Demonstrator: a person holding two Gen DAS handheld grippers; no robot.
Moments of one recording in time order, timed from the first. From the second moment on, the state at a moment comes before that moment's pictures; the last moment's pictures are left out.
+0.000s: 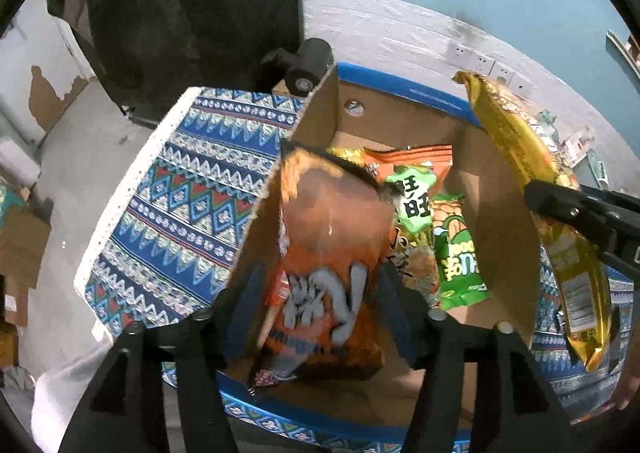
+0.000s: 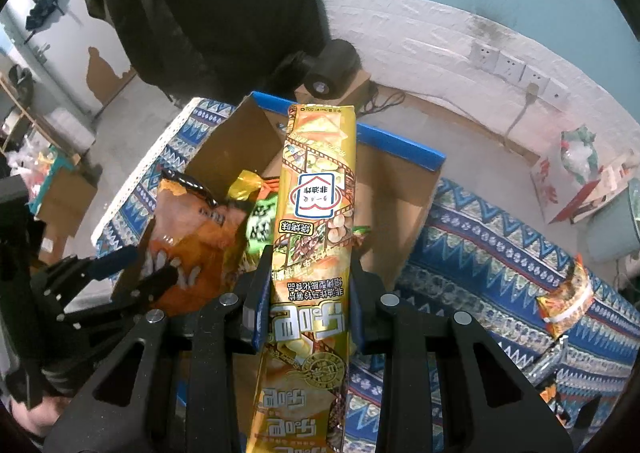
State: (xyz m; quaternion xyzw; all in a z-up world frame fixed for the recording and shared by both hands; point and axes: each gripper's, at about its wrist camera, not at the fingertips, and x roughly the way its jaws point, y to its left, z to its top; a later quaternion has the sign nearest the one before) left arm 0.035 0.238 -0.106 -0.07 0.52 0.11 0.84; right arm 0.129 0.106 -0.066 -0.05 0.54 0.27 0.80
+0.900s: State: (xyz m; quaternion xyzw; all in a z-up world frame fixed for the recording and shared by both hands) left arm 0.037 0.225 -0.079 -0.07 0.51 0.10 0.85; right arm 0.124 0.100 -0.054 -0.08 0.53 0.24 0.81
